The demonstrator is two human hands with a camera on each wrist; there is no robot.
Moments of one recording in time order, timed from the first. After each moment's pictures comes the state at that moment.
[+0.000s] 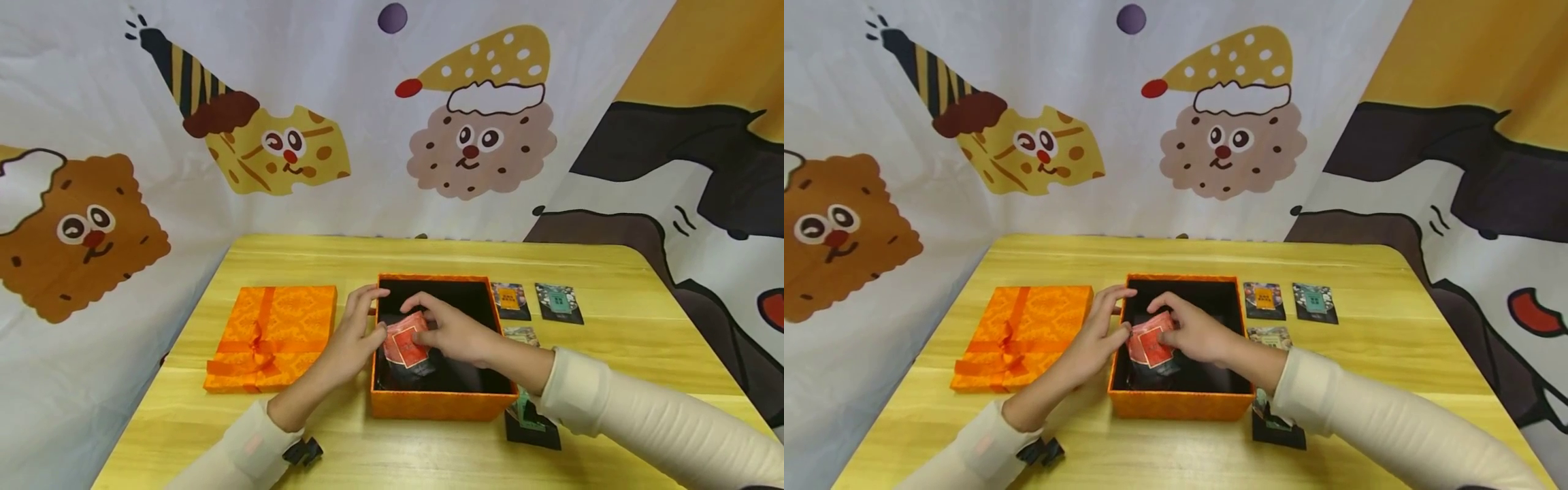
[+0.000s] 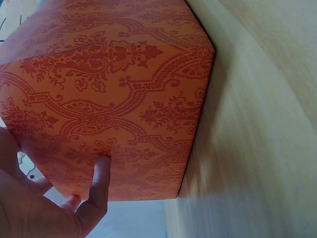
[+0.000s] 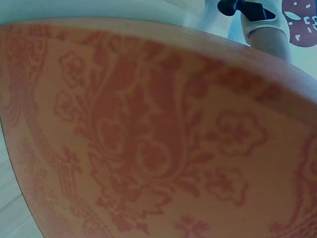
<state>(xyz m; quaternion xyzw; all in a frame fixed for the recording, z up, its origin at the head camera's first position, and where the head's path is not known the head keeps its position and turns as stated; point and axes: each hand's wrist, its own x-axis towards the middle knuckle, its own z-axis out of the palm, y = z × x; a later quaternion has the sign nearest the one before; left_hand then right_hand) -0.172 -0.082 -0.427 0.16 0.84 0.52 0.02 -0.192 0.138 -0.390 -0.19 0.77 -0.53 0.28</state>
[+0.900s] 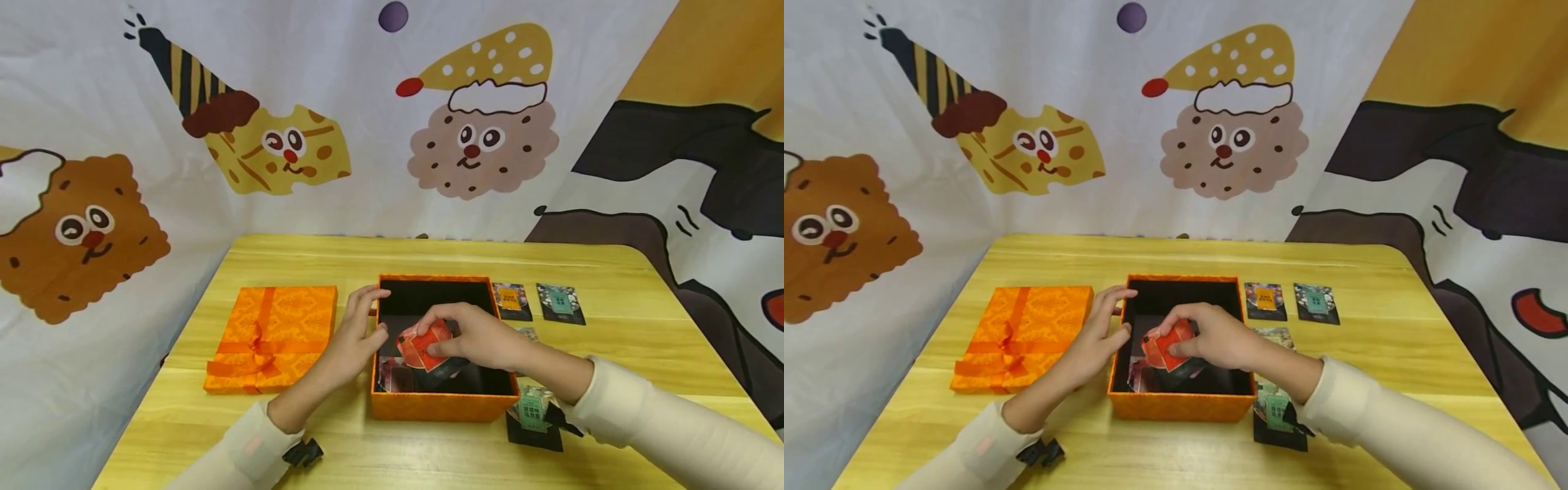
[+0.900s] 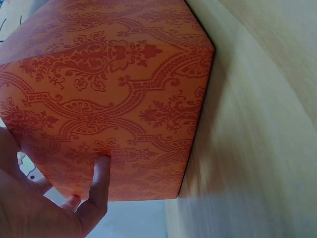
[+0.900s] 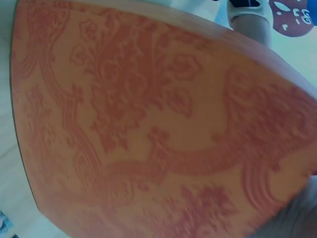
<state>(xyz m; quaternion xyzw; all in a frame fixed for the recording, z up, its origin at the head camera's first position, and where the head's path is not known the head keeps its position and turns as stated) -0.172 -0.082 -0.427 0.16 0.84 0.52 0.03 -0.180 0.163 -0.367 -0.24 0.85 -0.41 0.22</state>
